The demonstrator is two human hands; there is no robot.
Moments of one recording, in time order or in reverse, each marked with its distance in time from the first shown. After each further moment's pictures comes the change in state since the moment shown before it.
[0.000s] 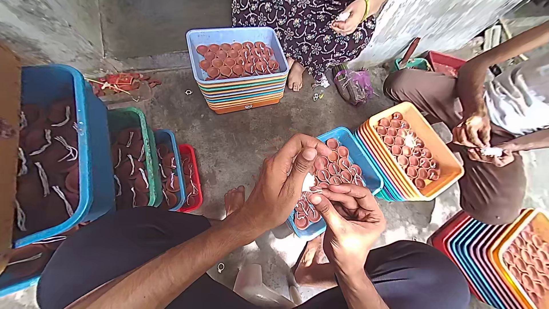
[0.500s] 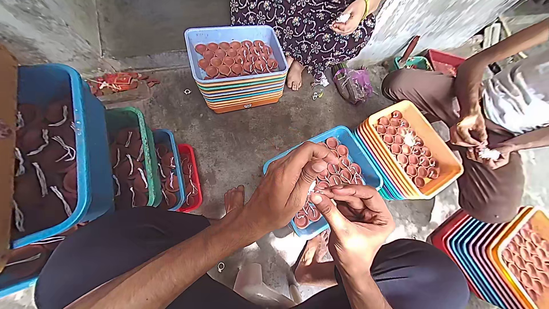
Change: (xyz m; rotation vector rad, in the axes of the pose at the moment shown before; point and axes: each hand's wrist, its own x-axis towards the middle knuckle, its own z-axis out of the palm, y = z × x) left_hand -0.001 0.000 -0.001 0.154 -0.112 0.125; right_hand 0.004 -0.007 -0.003 -0.070 -0.032 -0.051
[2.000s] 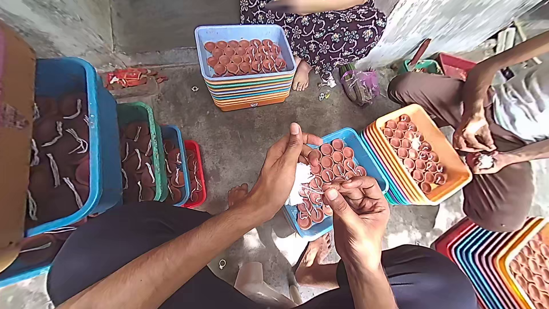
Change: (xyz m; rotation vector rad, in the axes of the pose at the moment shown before) left_hand 0.008 -0.004 -0.006 -0.495 0.186 -0.653; right_hand 0.008 0.009 -0.008 0.278 -0.116 0.224
